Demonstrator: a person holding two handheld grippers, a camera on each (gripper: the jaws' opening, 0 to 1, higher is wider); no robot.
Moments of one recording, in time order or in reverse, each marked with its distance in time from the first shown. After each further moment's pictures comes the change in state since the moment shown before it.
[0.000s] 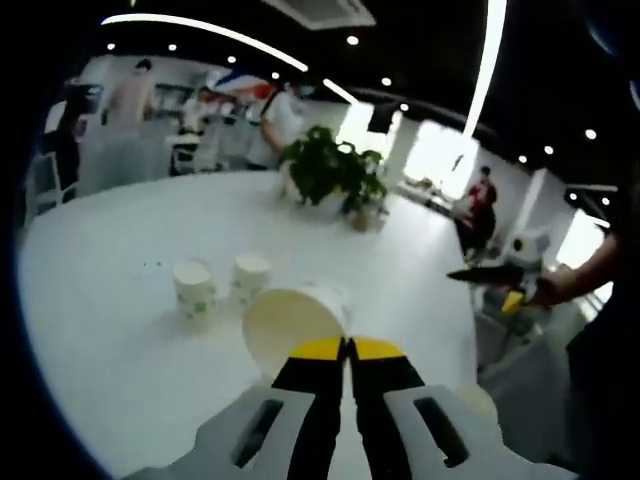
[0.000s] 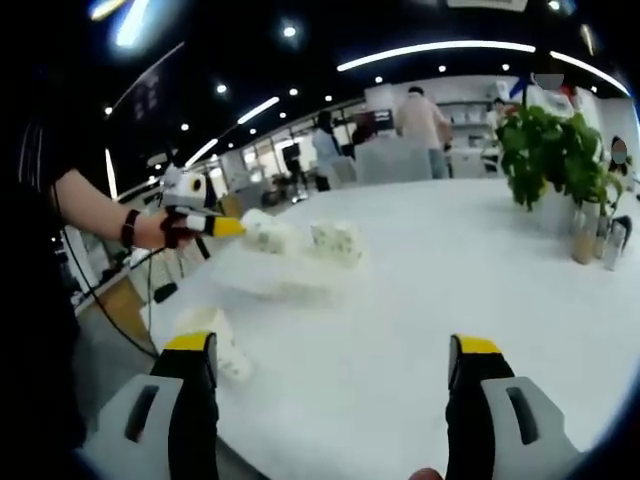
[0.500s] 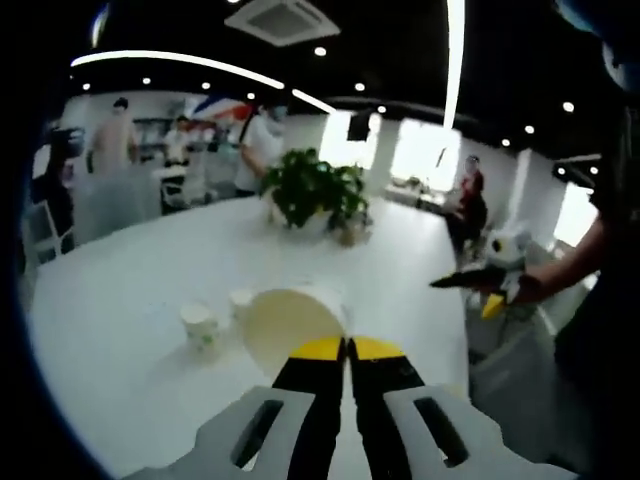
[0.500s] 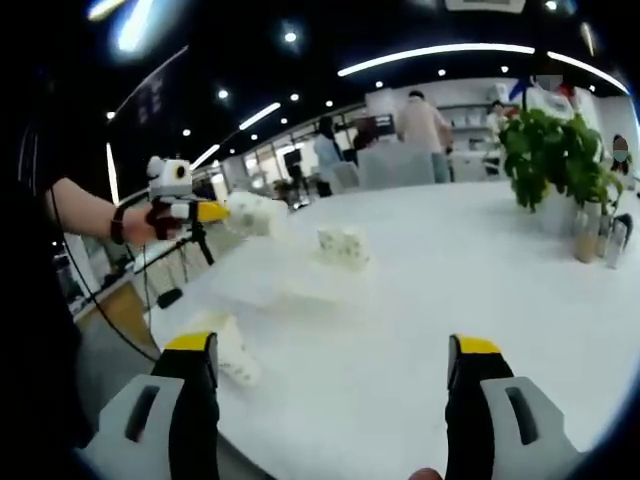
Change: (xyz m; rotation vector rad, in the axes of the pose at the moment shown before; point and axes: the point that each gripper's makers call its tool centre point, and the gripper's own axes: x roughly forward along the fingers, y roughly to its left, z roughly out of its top) left arm -0.036 -0.027 0.041 0.139 -0.054 0.003; right arm 0.004 0.014 0.004 0.009 -0.026 0.007
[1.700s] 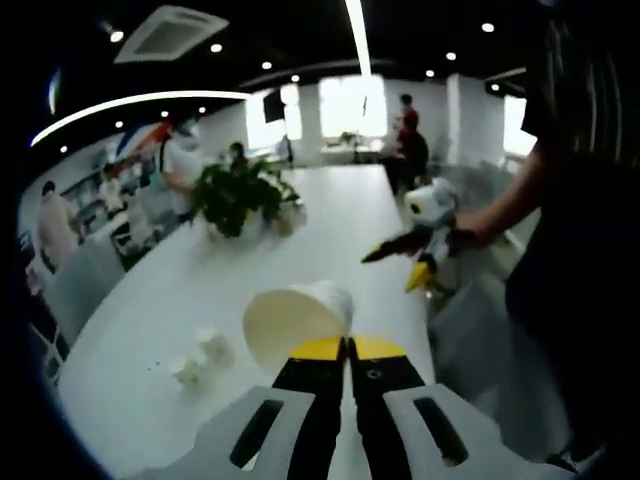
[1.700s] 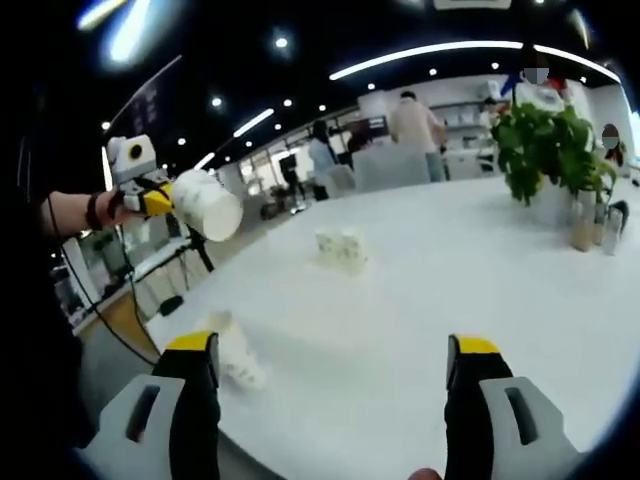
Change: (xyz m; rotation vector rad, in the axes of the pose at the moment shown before) left arm -0.022 -0.092 0.002 0.316 0.193 -0.192; right arm -0.006 0.002 -0.009 0.038 -0.016 -0.006
